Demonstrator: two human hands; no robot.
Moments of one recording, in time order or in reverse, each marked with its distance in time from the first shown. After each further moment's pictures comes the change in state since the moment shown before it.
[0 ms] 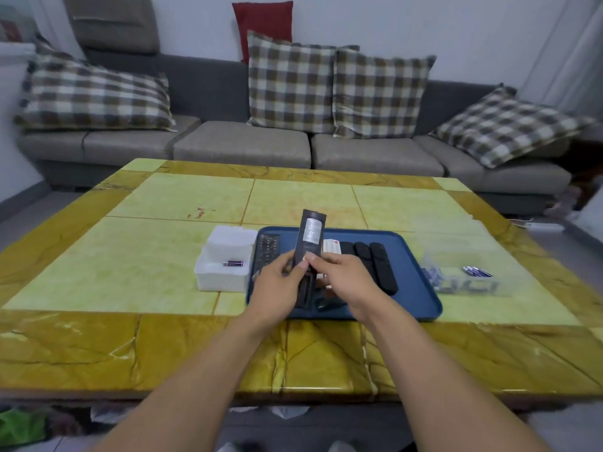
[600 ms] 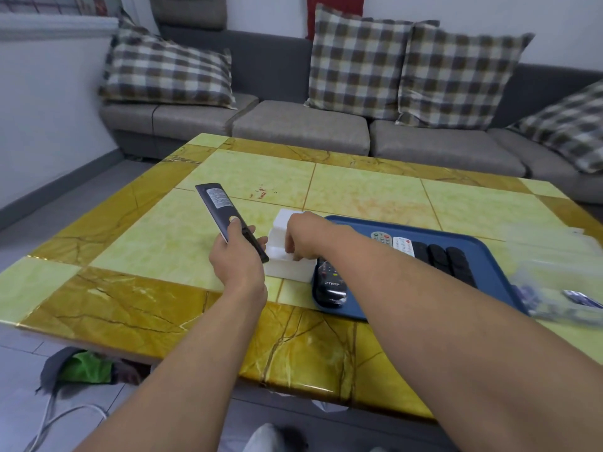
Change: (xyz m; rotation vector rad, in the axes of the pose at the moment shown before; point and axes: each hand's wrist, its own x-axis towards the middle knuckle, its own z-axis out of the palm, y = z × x) left_hand 0.026 -0.019 -0.115 -0.662 0.881 -0.185; right_hand 0.108 -0.057 0.155 -1.446 -0.419 -0.290
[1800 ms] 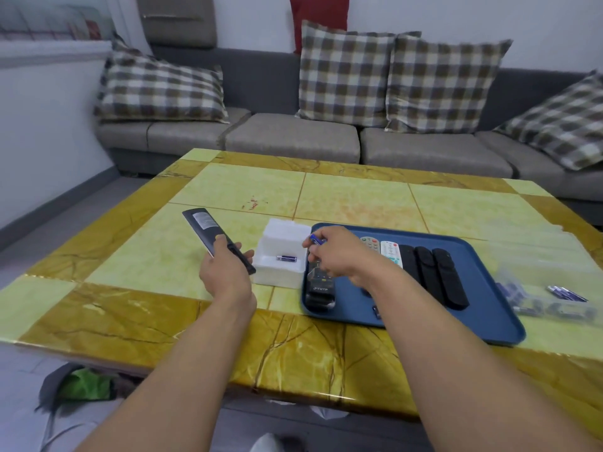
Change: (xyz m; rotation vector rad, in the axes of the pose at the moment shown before) left_hand 0.003 -0.009 0.004 -0.057 0.060 -0.104; right_hand -0.093 0.036 0.002 1.053 0.148 0.265
